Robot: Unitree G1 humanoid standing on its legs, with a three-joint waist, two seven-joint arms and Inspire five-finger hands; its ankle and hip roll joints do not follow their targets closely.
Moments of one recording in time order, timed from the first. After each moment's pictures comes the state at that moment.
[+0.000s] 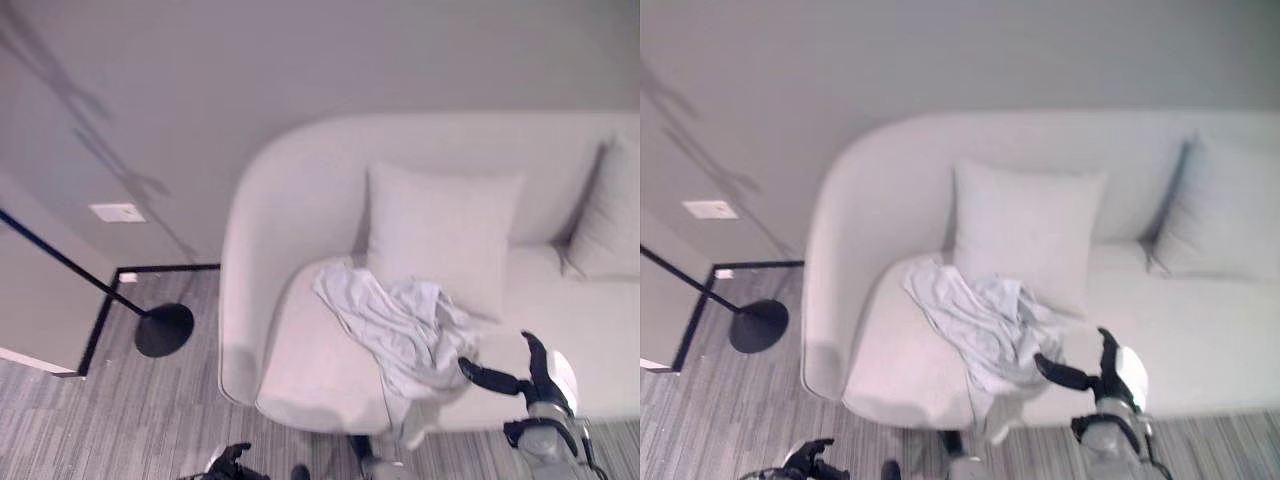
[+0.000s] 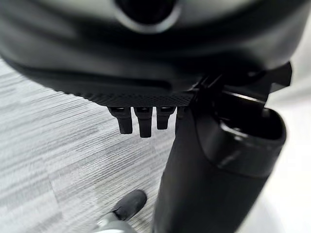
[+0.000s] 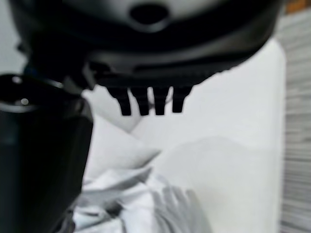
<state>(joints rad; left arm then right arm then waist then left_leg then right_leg) -0.13 0.20 -0.28 1.27 0.01 -0.09 0.14 0.02 -0.43 -0.05 0.38 -0.32 0.07 -0.37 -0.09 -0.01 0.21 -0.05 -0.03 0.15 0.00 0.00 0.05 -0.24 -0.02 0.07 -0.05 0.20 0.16</state>
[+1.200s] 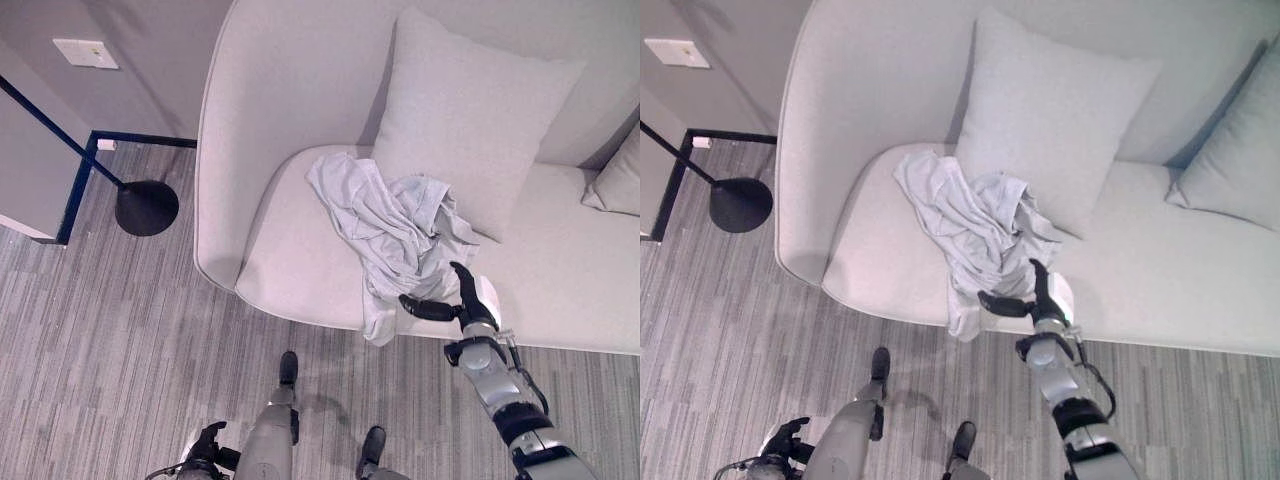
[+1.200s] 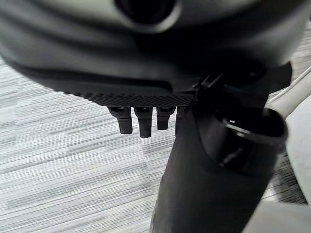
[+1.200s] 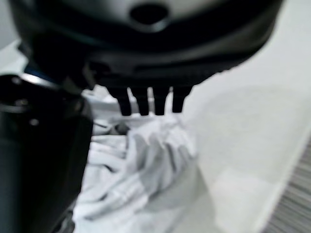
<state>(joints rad) -0.08 0.25 -0.24 1.28 -0.04 -0.14 0.22 -0.44 -0.41 0.19 0.71 -0.18 0.01 -0.40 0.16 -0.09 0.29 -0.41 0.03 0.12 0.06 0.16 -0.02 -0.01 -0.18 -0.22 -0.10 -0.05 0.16</state>
